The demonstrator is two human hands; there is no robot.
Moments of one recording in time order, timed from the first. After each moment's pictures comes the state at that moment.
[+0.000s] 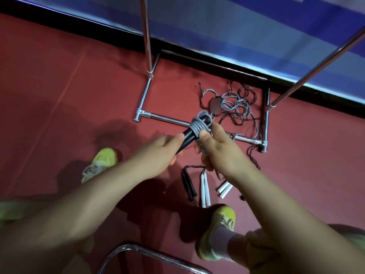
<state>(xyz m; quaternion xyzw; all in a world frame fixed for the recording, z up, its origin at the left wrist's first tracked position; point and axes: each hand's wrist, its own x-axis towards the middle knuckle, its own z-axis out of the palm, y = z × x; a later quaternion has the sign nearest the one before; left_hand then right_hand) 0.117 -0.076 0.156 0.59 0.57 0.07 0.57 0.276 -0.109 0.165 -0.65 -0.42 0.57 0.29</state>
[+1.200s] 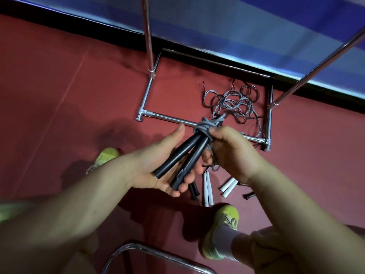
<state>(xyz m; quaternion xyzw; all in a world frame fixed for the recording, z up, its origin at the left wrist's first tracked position) 0.110 -0.072 0.177 0.33 0.39 -0.07 0.86 0.287 -0.103 0.168 -0.52 -0.32 0.72 0.32</state>
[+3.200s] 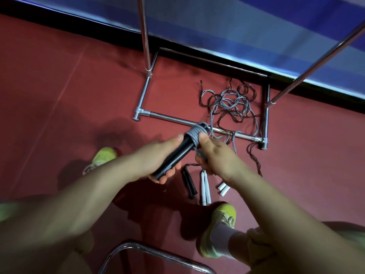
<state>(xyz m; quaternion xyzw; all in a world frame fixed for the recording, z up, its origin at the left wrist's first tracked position) 0.112 -0.075 0.160 0.48 0.53 -0.03 0.70 0.279 -0.116 0.151 -0.67 -0.42 0.57 0.23</state>
